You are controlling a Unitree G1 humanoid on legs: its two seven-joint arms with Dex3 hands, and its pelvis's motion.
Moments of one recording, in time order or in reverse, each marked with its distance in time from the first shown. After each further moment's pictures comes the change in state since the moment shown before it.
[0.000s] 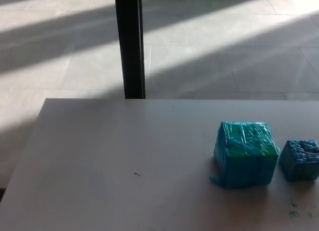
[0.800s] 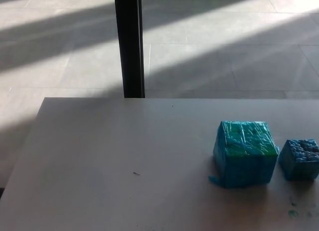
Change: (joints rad) left_arm -0.002 0.008 -0.010 0.012 -0.005 0.000 0.000; right_arm -0.056 0.012 0.553 -0.277 -0.095 0.034 0.211
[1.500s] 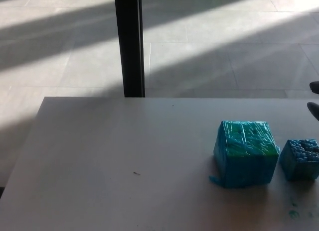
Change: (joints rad) left_arm -0.006 0.003 -0.008 0.005 -0.006 0.000 0.001; right_arm -0.158 -0.055 0.381 0.246 -0.277 -0.087 0.140
